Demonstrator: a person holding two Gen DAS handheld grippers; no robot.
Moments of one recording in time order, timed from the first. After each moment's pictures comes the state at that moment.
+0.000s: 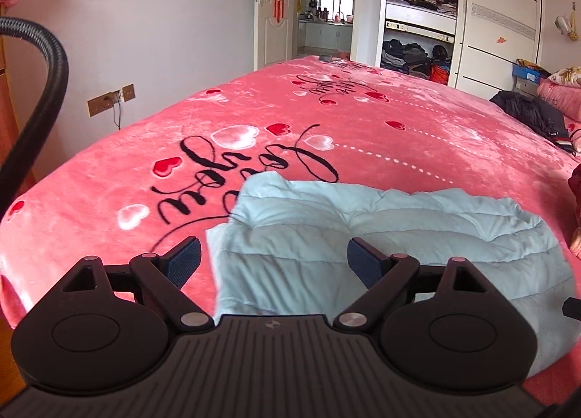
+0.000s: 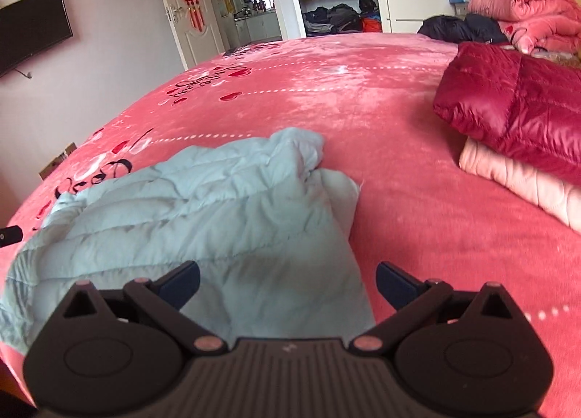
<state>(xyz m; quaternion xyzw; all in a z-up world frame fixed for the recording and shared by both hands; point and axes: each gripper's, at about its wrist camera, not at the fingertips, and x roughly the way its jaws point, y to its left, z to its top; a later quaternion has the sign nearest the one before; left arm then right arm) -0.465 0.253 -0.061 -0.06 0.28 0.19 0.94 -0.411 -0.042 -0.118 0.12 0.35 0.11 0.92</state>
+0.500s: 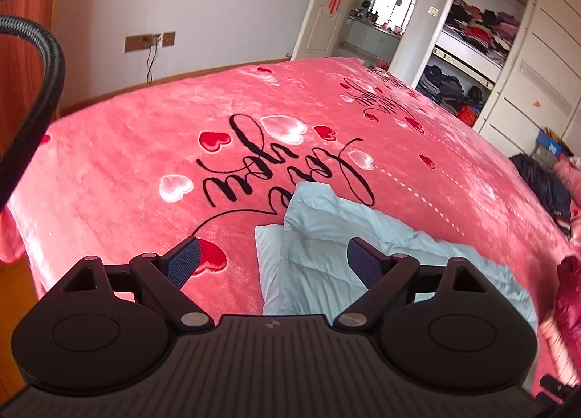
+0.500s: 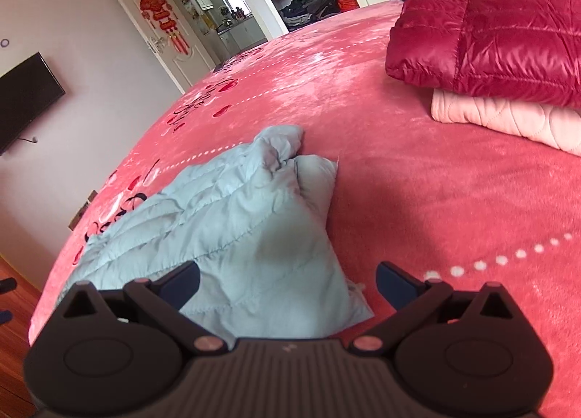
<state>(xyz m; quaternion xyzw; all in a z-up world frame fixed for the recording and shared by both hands) -0.467 0.317 -0.052 -0.21 0.29 0.21 0.91 -0.426 -0.089 -0.126 0.24 0.35 0.13 0.90</state>
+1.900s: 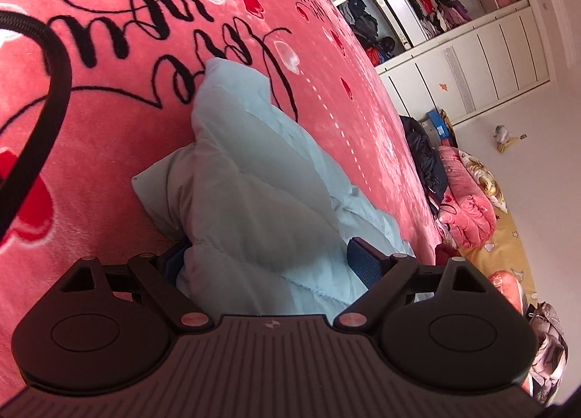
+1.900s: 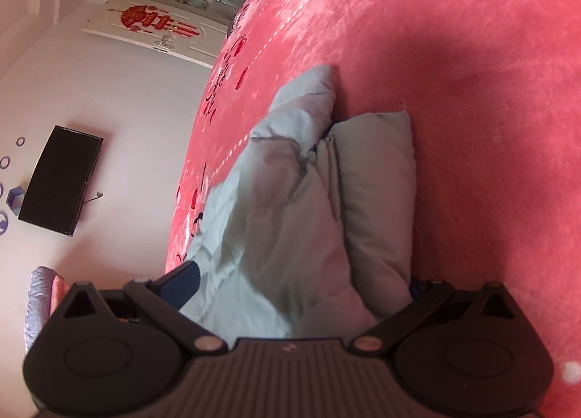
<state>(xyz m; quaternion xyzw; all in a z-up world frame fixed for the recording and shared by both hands) -0.370 0.370 -0.161 -0.42 0.38 -0.06 0.82 -0.313 -0.086 -0.178 0.46 0.43 0.23 0.74</state>
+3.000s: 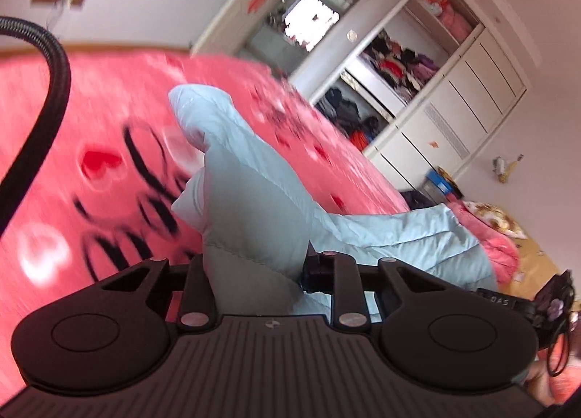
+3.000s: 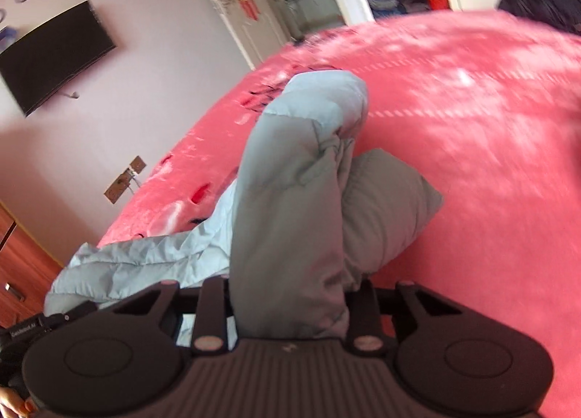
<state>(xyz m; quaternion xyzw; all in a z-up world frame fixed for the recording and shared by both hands) -0.411 0.438 -0.087 -0.32 0.21 0.02 0.93 -0.272 0.074 -0.041 0.16 0.35 0.23 0.89</state>
